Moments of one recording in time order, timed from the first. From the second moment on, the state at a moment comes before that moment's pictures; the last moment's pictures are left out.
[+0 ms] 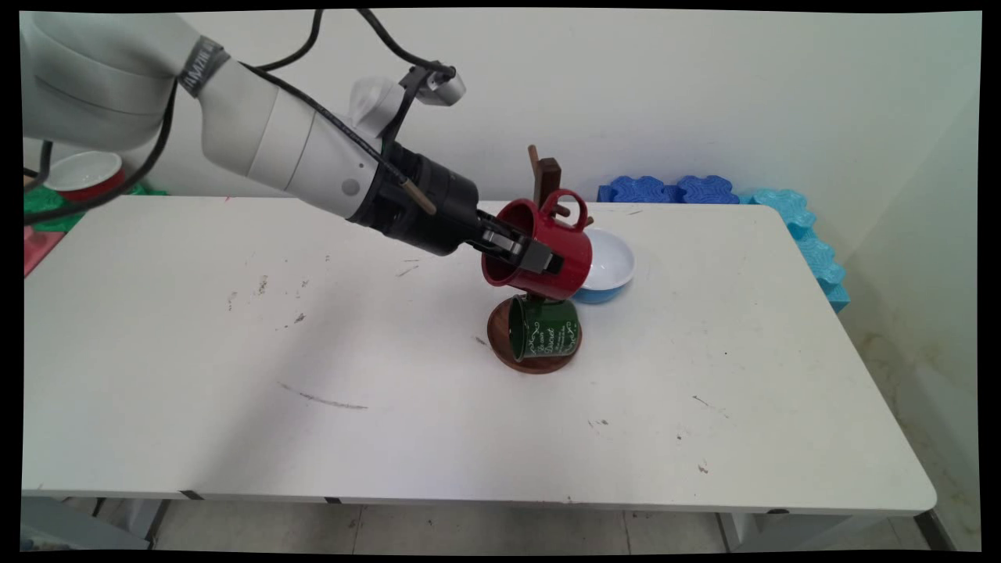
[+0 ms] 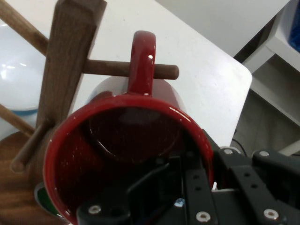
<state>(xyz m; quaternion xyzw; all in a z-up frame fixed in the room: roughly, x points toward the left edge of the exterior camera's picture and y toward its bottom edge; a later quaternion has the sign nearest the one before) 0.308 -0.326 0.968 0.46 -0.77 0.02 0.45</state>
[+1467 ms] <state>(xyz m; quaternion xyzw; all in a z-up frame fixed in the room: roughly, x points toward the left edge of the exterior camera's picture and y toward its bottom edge) 0.313 -0.288 0.981 0.42 -0.79 -0.01 0.45</state>
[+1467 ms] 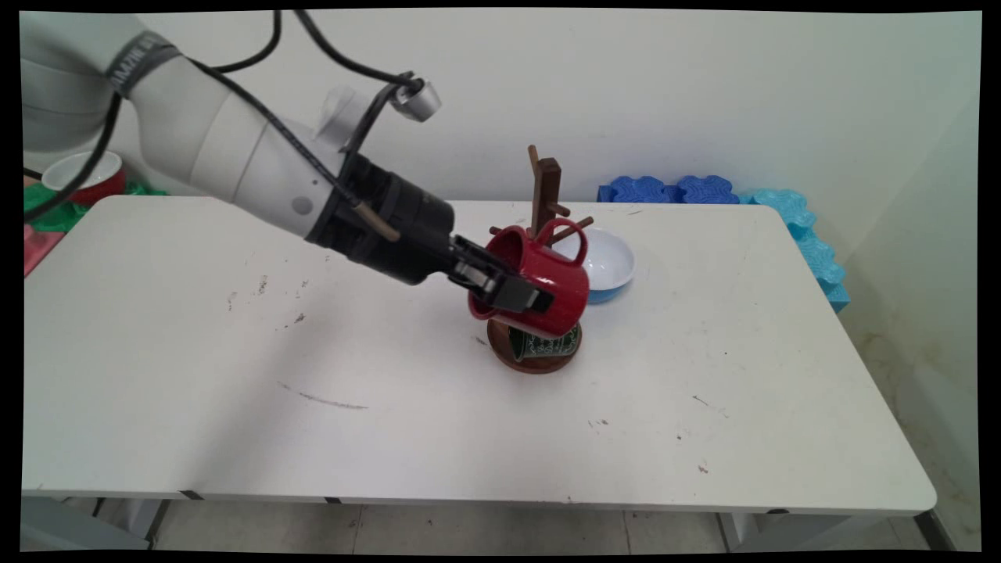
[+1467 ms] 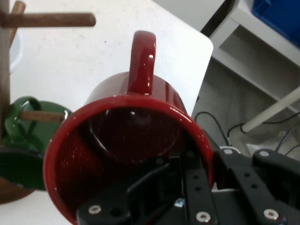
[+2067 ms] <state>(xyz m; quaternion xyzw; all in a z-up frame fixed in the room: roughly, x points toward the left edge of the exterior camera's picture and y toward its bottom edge) 0.366 -0.267 0.977 0.40 -0.82 0.00 0.42</state>
